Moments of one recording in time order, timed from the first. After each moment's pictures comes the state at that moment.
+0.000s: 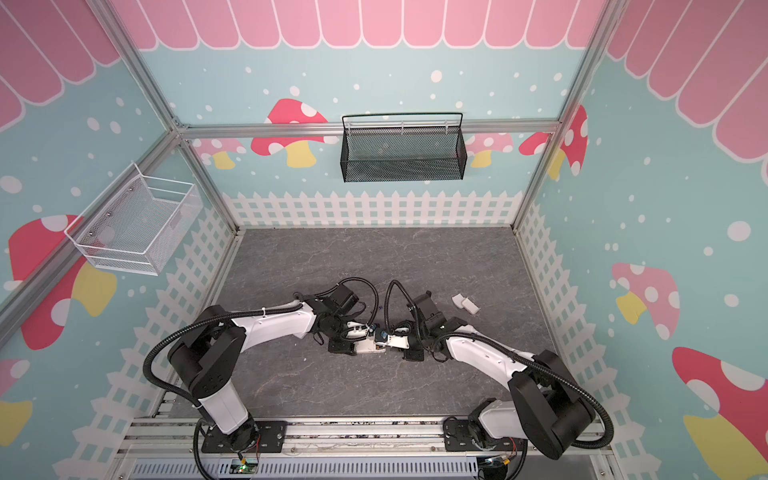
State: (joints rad) left arm -0.70 1.77 1.04 -0.59 0.22 0.83; right arm 0.61 1.32 0.65 -0.33 -0.40 -0.90
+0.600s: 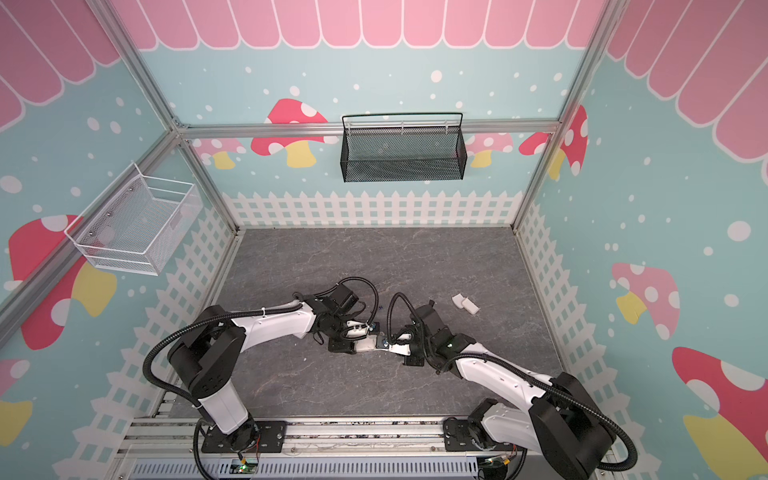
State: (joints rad) left arm -0.70 1.76 1.04 -0.58 0.20 0.80; right arm 0.66 1.16 0.53 -0.17 -0.28 -0.86
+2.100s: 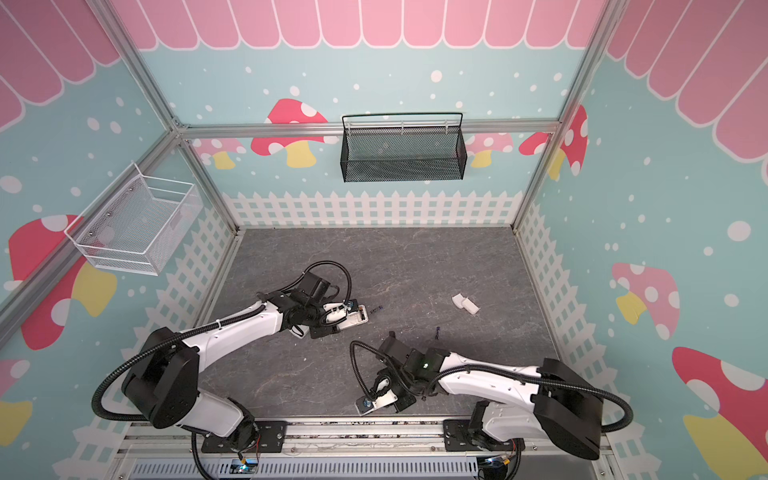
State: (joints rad) left arm -0.55 1.53 0.96 -0.54 0.12 0.75; right arm 1.06 1.19 0.60 -0.47 -0.30 -0.97
